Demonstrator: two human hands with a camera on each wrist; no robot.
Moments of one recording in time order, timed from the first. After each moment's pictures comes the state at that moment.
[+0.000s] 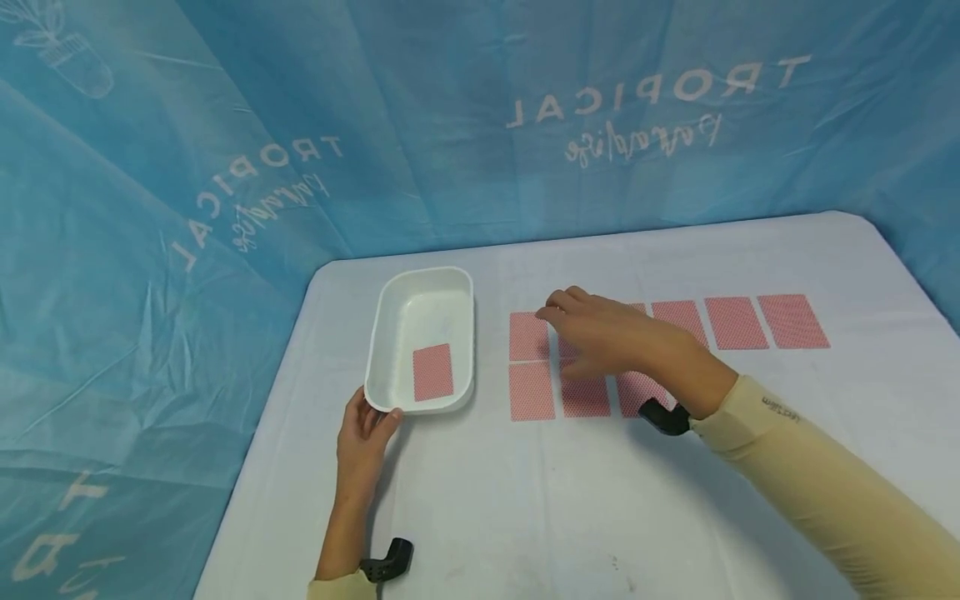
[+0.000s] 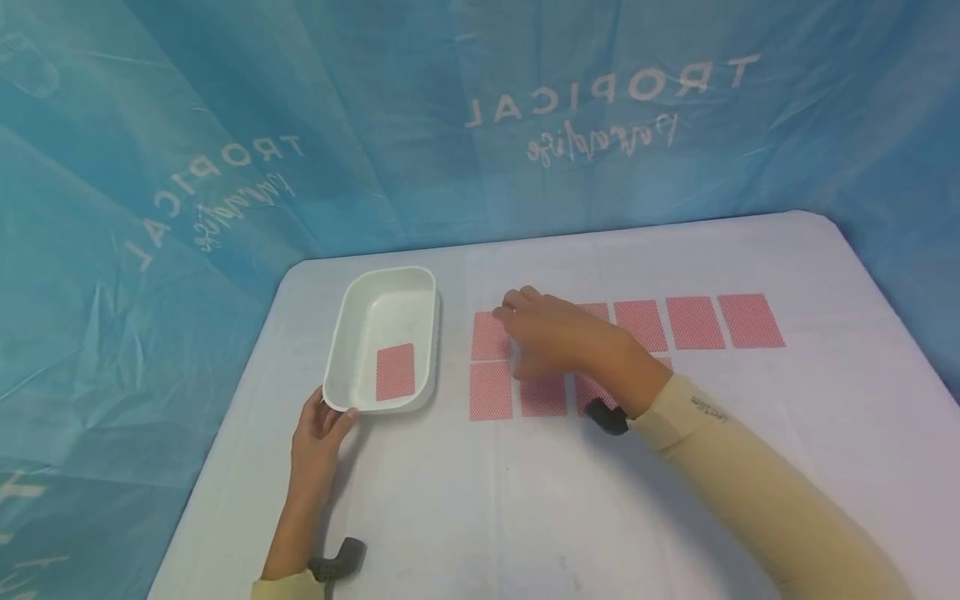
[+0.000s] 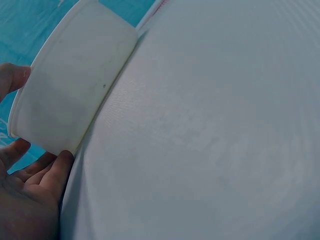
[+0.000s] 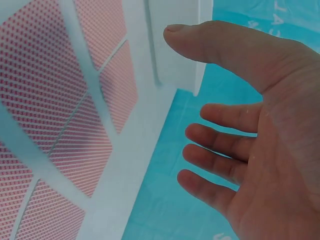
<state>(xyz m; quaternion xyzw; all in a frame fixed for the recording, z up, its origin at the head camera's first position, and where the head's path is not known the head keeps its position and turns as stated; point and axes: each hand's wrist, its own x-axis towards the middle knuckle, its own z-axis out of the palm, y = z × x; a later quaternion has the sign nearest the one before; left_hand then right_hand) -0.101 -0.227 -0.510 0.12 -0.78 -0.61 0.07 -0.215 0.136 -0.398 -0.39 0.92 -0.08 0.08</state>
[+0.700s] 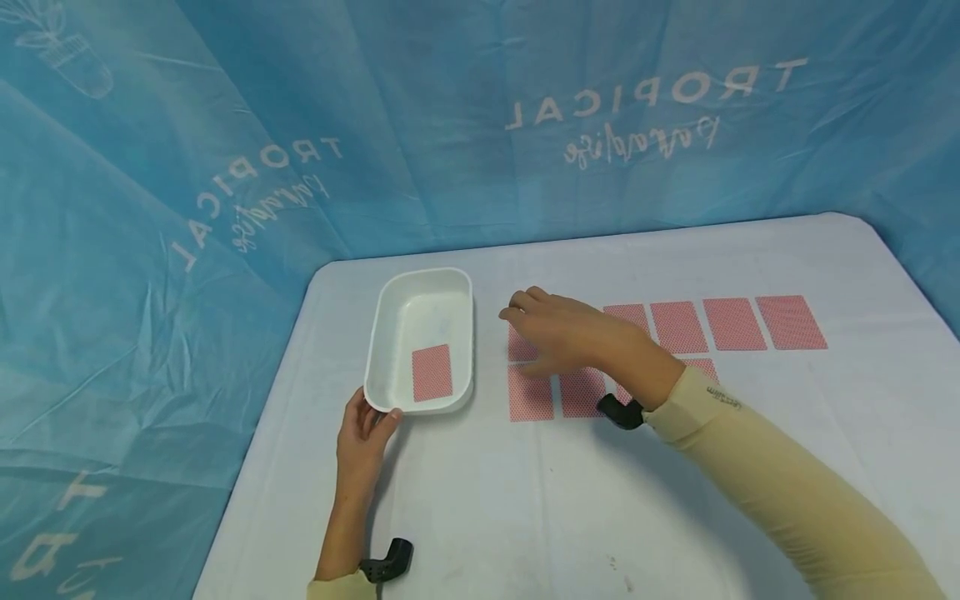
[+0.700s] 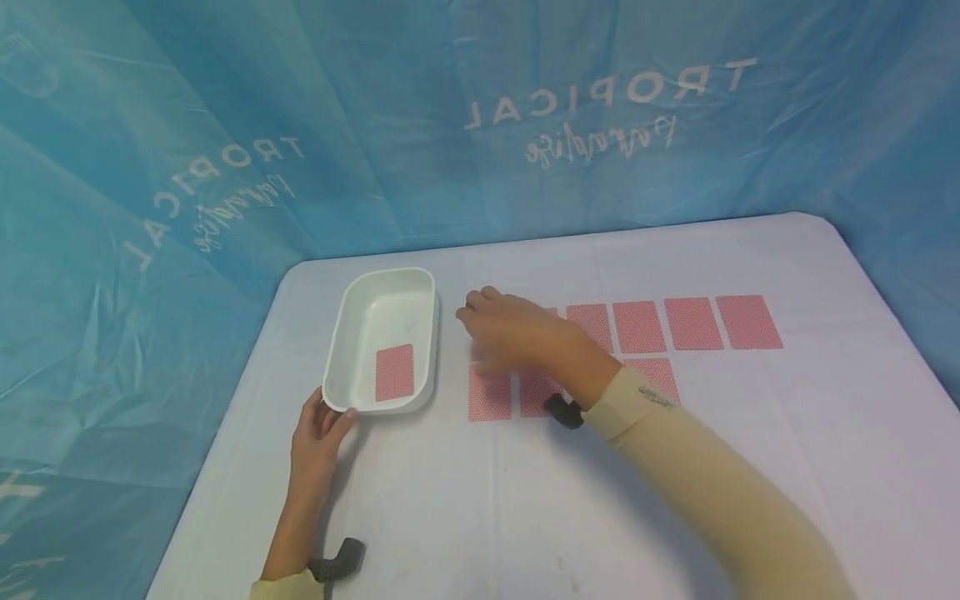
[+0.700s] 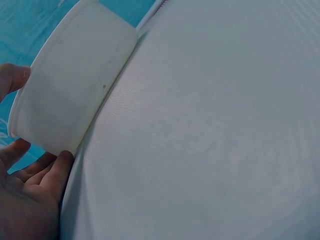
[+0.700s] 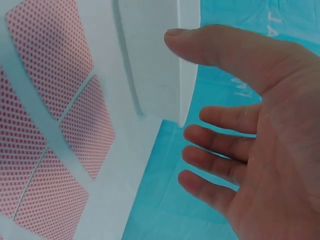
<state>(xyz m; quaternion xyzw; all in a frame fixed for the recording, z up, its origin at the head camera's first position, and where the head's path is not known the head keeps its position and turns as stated) -0.094 -0.214 -0.480 0.12 -0.79 -0.60 0.06 -0.222 0.093 -0.390 -0.41 0.91 -0.08 0.08</state>
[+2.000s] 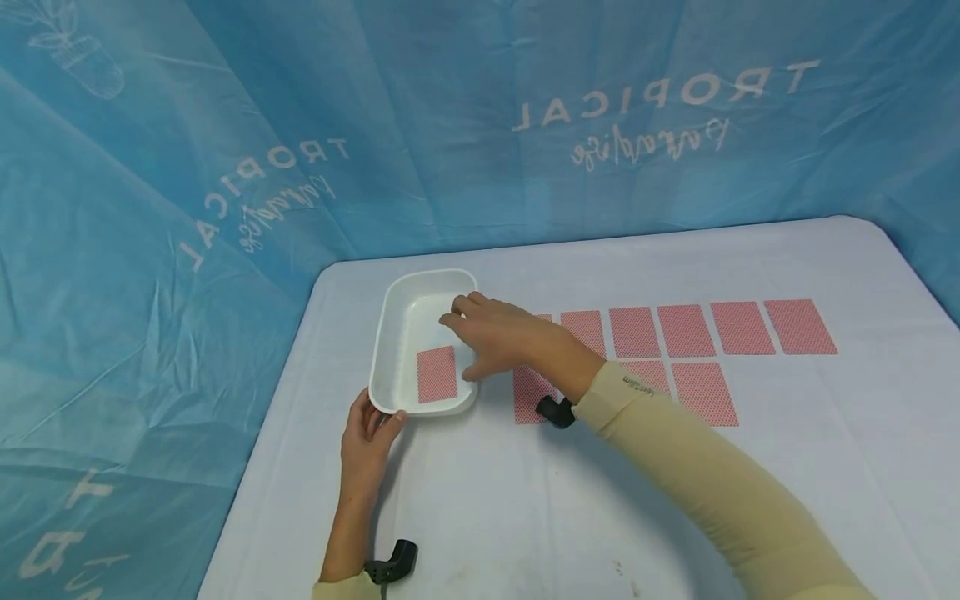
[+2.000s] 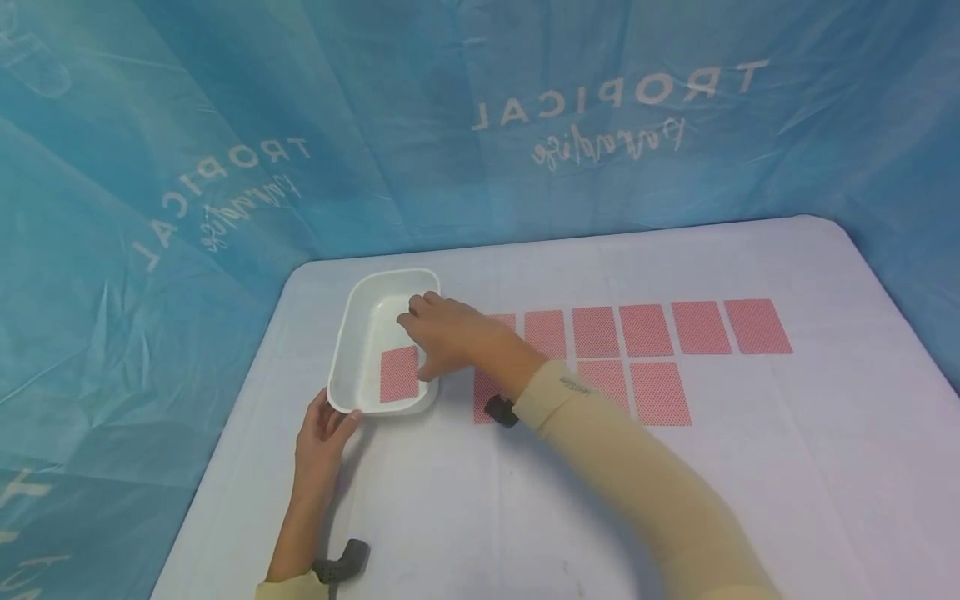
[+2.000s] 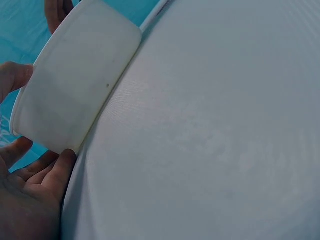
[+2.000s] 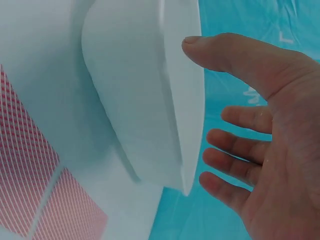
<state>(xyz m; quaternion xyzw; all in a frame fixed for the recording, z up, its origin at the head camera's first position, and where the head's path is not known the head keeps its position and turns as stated) -0.101 -0.227 -0.512 0.12 -0.78 -0.61 0.07 -0.239 0.011 -0.399 -0.42 0.90 -0.08 0.08</state>
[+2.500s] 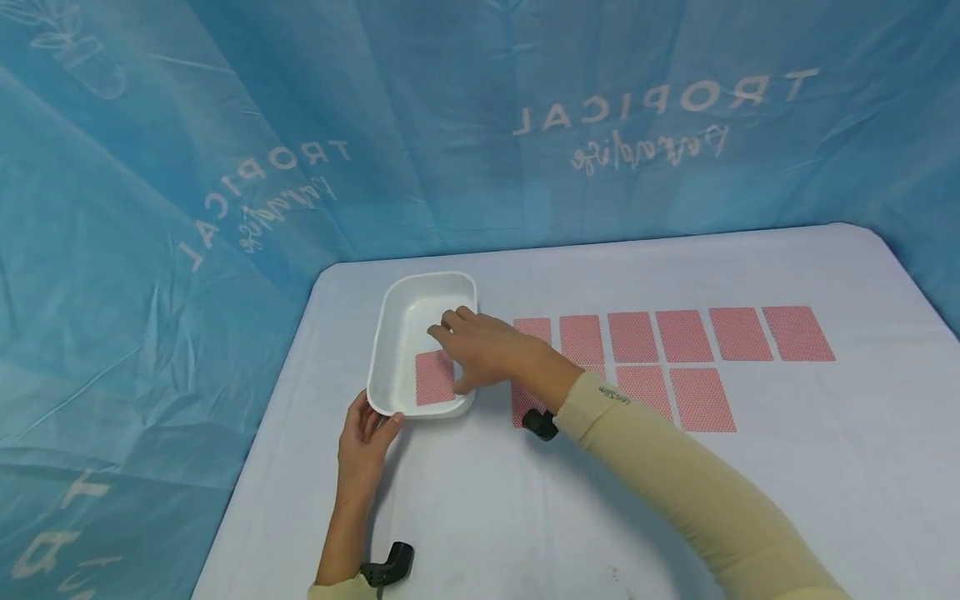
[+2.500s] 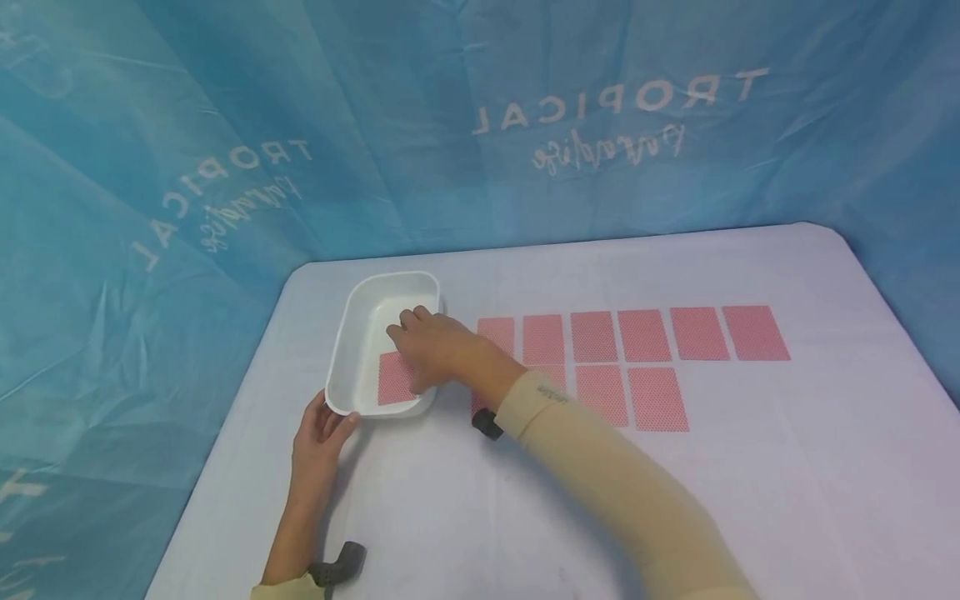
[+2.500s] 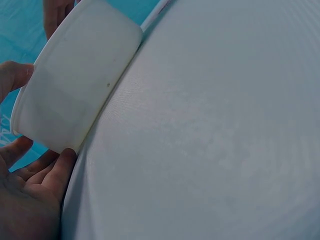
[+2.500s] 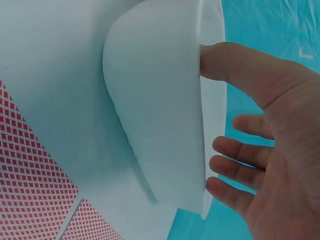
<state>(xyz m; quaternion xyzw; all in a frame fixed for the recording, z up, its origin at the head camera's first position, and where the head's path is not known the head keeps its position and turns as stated) -0.100 -0.226 -0.503 0.13 -0.78 -0.61 0.06 -0.232 -0.008 -0.410 -0.44 0.89 -0.05 0.08</state>
